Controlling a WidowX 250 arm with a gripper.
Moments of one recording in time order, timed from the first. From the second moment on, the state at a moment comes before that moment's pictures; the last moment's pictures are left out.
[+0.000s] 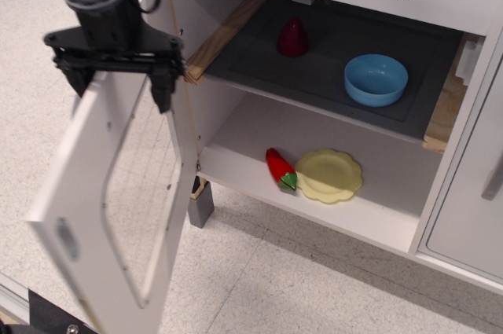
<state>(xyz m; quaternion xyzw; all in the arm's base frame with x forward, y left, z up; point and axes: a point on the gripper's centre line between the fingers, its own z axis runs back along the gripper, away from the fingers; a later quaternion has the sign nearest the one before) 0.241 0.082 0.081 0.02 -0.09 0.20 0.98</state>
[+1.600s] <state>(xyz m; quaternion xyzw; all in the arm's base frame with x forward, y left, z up) 0.296 0.000 0.140 -0.08 -0.16 0.19 0.96</state>
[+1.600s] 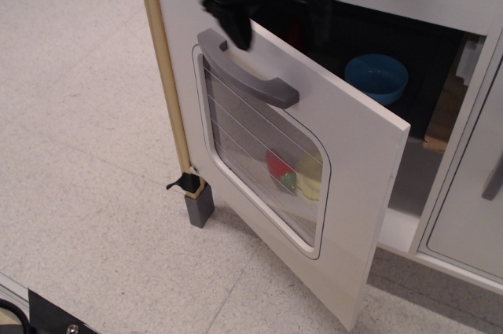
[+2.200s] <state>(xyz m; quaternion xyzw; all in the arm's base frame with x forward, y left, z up) 0.236 -0.012 0.080 -0.05 -0.08 0.08 0.99</state>
